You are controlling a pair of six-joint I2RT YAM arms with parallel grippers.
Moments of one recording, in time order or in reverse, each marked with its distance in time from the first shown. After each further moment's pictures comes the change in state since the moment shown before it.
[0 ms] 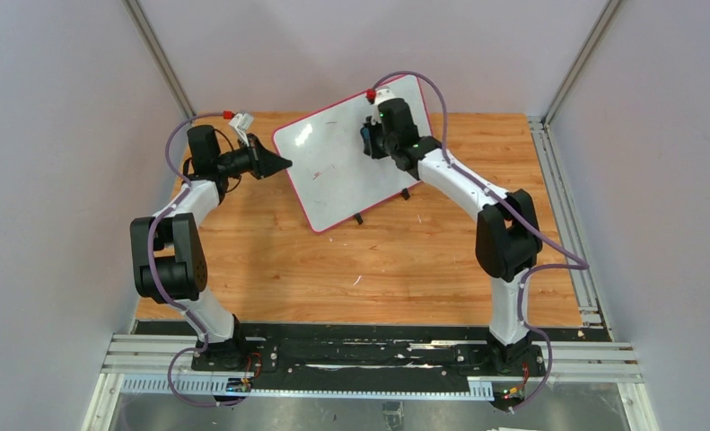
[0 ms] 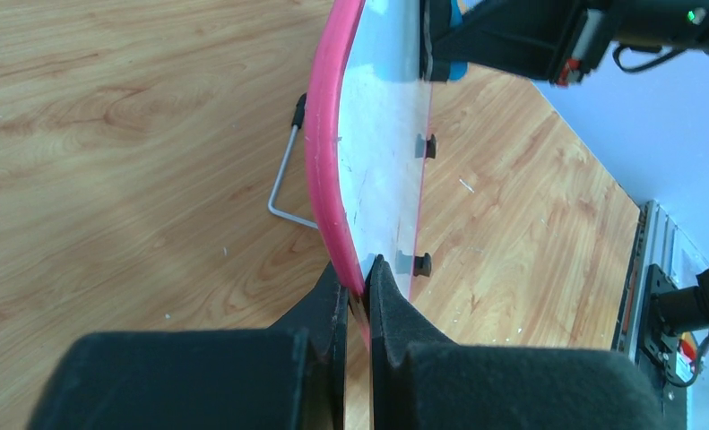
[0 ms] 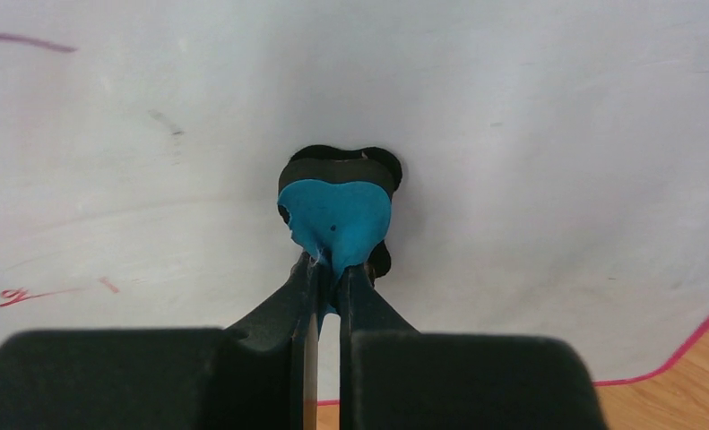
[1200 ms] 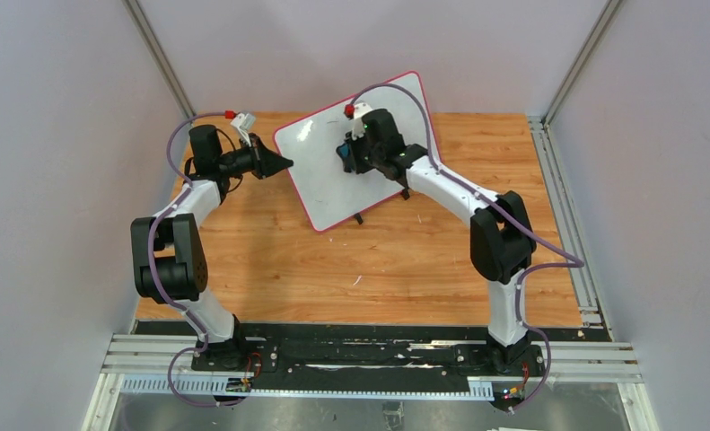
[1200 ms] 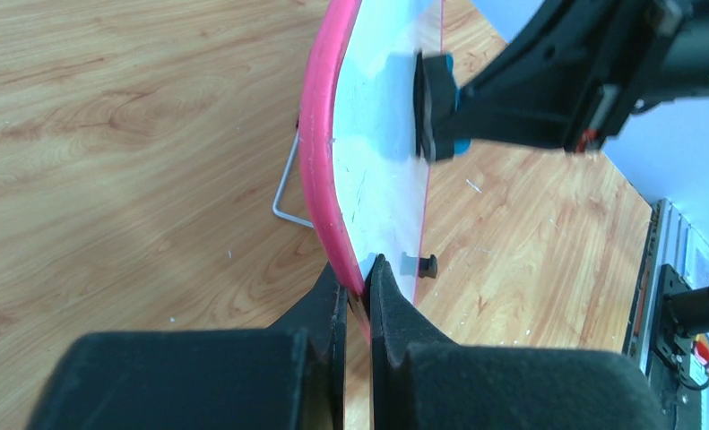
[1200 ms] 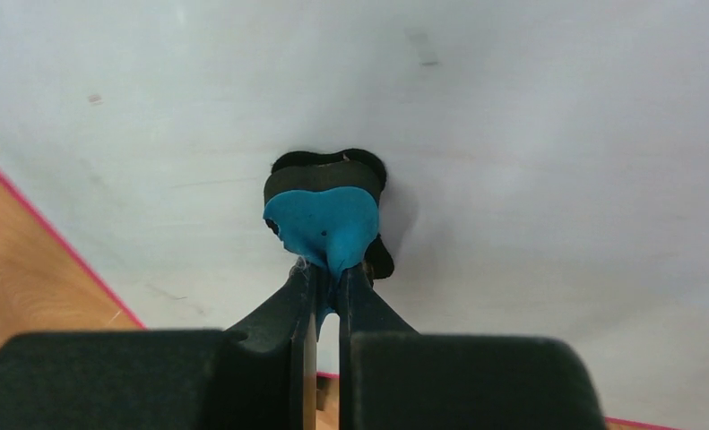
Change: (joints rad) left arm -0.008 -0.004 0.000 -0.009 -0.016 0.022; right arm 0.119 0.016 -0.021 -0.011 -0.104 -0.022
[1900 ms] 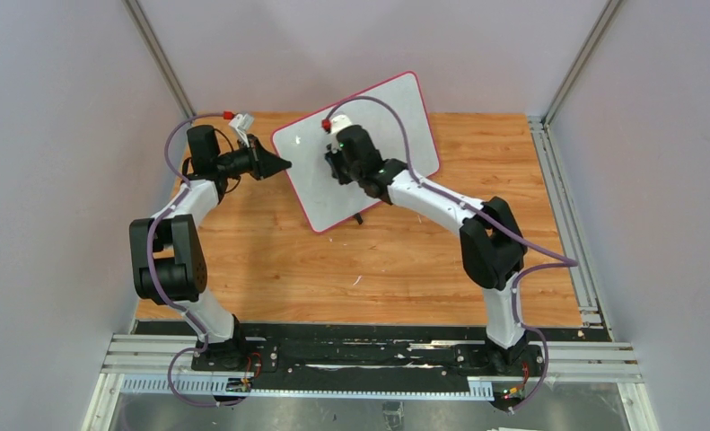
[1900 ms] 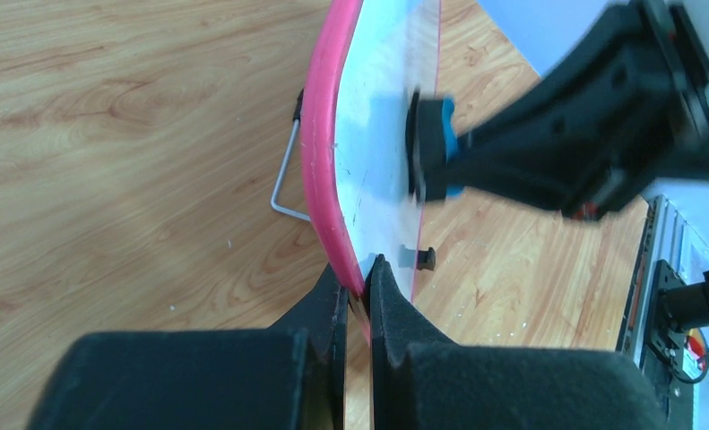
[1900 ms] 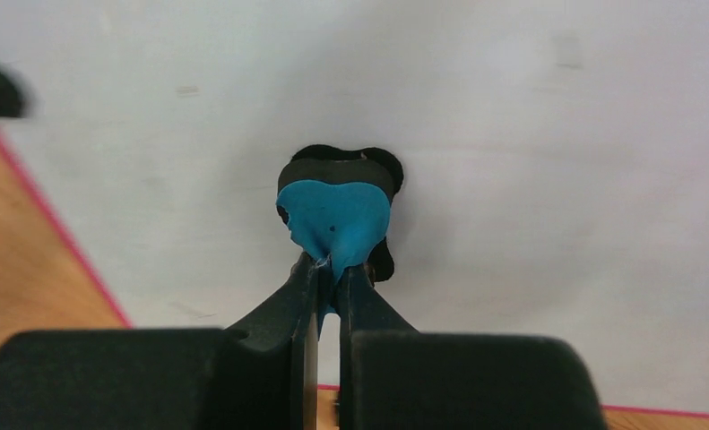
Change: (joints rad) left arm 0.010 -0.005 0.006 -0.045 0.002 0.016; right arm 0.073 -0.010 -0.035 0.061 0.197 -0.031
